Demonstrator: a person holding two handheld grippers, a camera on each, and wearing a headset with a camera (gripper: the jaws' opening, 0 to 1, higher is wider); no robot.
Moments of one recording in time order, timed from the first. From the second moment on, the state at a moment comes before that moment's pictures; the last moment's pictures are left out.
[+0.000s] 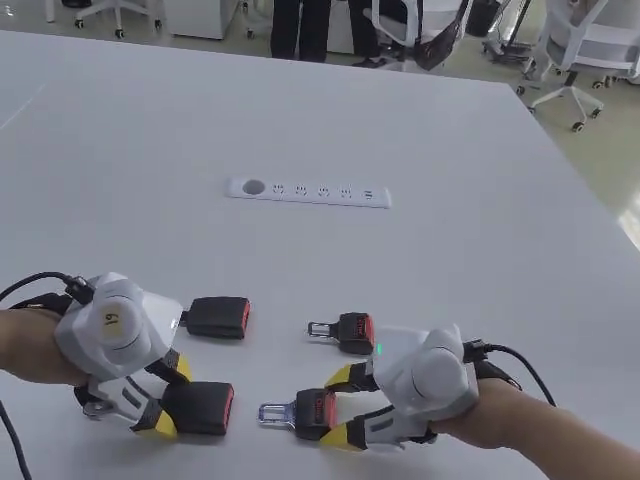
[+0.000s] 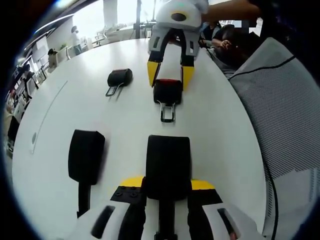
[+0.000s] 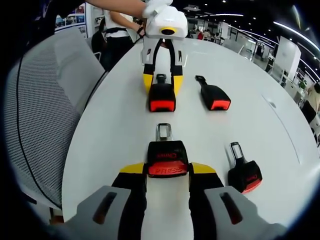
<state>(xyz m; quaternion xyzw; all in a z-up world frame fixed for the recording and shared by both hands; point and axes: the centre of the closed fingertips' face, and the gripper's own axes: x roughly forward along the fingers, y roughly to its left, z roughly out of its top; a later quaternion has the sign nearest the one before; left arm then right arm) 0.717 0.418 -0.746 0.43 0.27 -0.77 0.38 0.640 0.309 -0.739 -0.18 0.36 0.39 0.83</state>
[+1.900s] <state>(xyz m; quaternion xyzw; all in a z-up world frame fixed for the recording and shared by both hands) 0.721 0.420 -0.750 0.43 0.27 -0.77 0.38 0.668 0.345 -0.739 -0.18 0.35 0.41 0.82</state>
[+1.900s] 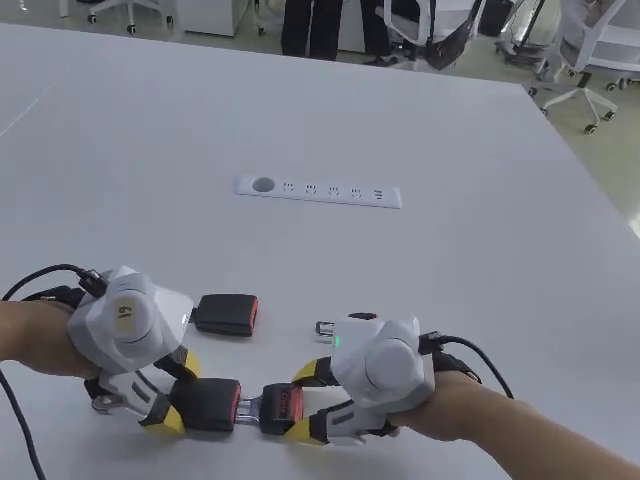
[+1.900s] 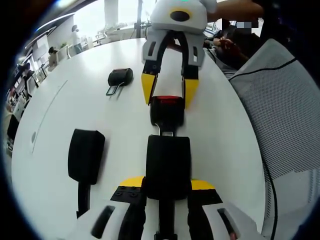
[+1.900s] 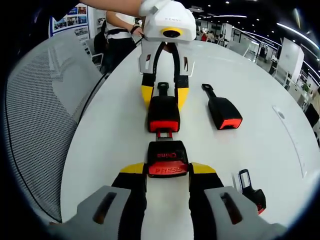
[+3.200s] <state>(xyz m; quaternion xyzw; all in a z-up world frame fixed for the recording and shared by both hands) 0.720 0.420 -0.750 0.43 0.27 -0.77 0.39 0.670 0.349 -0.742 -0.18 0.36 0.39 0.83</state>
